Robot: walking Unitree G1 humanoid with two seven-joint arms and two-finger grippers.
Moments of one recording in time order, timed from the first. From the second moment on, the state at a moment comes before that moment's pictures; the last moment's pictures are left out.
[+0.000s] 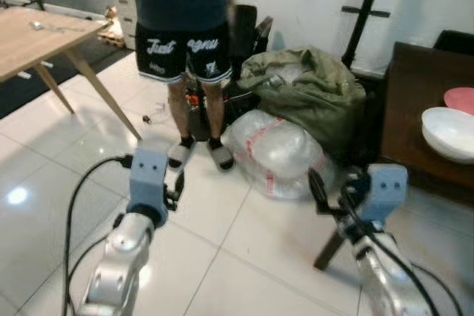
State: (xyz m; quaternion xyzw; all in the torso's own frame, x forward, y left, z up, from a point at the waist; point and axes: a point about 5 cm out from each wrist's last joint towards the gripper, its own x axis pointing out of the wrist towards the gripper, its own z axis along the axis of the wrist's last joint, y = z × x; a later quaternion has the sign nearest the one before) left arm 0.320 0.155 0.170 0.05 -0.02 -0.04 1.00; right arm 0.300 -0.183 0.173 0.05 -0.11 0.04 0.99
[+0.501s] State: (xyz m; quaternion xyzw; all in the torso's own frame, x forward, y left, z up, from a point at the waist) left arm 0.321 0.162 0.166 0.05 -0.02 -0.01 1.00; right arm 0.303 -0.174 0.170 0.06 -0.11 0.06 0.99
